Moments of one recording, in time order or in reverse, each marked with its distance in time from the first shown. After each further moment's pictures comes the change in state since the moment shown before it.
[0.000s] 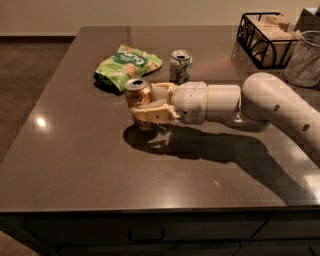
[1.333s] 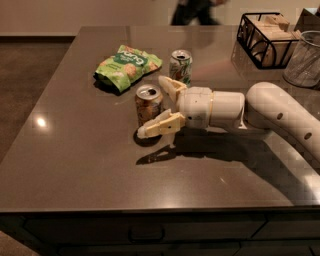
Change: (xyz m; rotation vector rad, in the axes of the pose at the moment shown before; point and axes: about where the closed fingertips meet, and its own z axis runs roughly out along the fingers) arm 0.012 -0.006 -0.009 0.026 -0.046 -0.014
